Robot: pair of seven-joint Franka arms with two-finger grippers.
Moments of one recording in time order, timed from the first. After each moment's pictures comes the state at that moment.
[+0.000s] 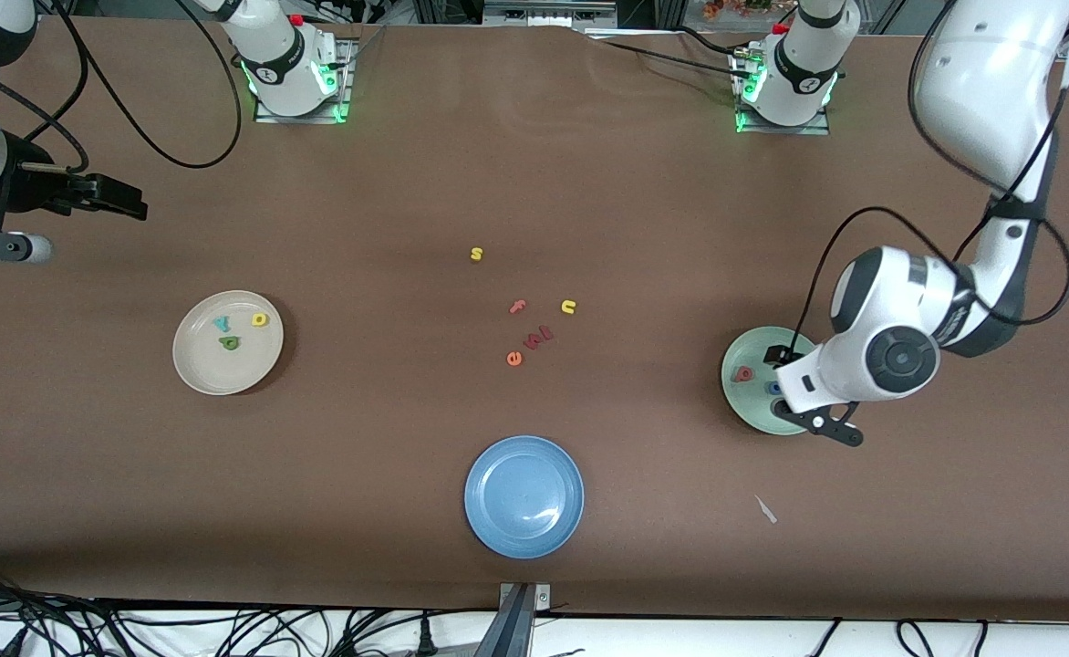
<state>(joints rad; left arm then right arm) 0.03 0.56 -0.24 -1.53 0.23 1.87 0.10 0.05 0.08 -0.03 -1.57 0.00 1.42 0.07</state>
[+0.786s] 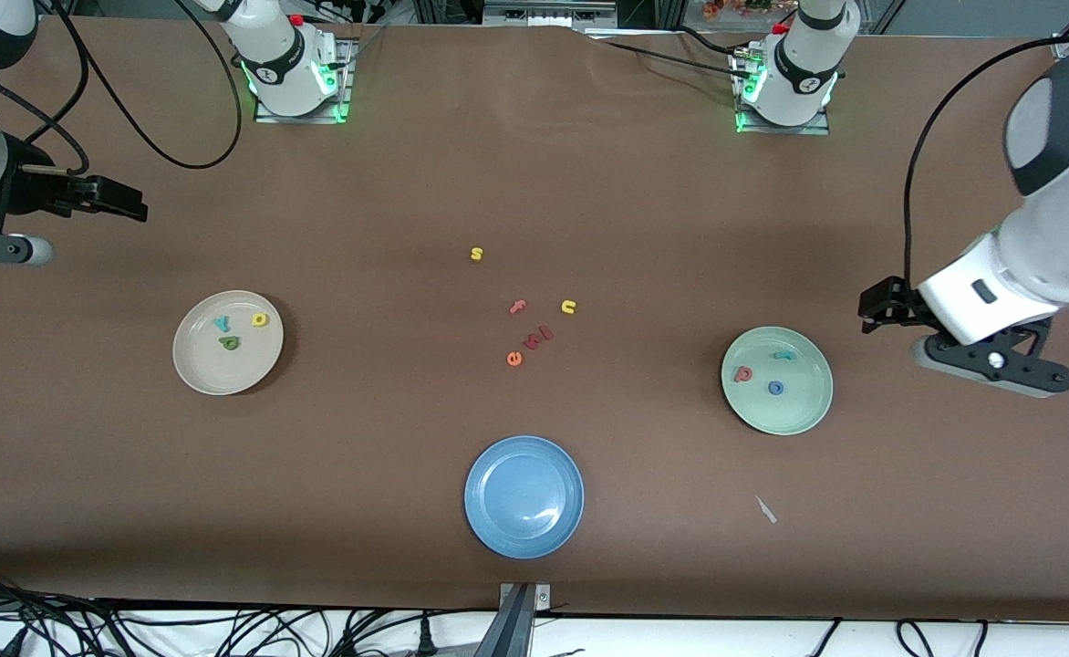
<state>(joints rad) 0.07 0.36 -0.24 -1.24 0.11 1.60 0.10 0.05 0.08 -0.03 -1.56 0.00 1.42 0.07</state>
